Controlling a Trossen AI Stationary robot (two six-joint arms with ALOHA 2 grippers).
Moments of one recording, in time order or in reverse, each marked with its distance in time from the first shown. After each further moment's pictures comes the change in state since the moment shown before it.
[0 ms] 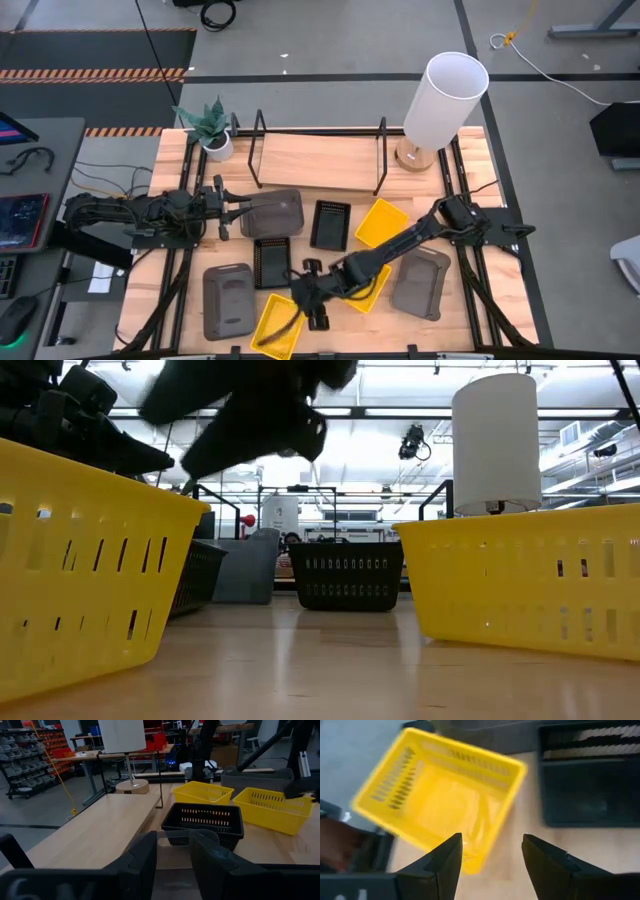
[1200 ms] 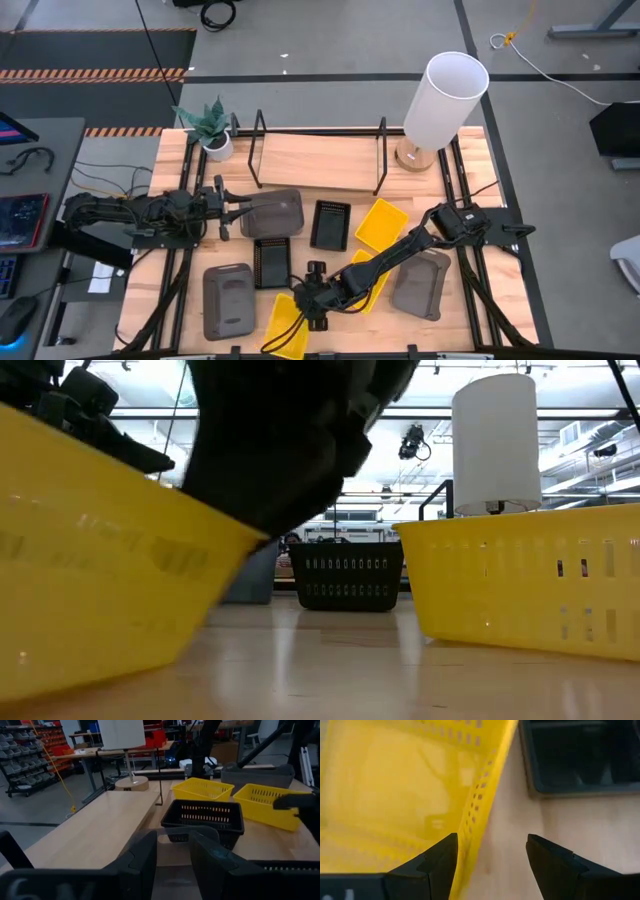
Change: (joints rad) left arm 0.000 0.013 0.000 -0.003 0.000 0.000; right arm 0.015 0.095 -0.005 -0.036 0.164 0.023
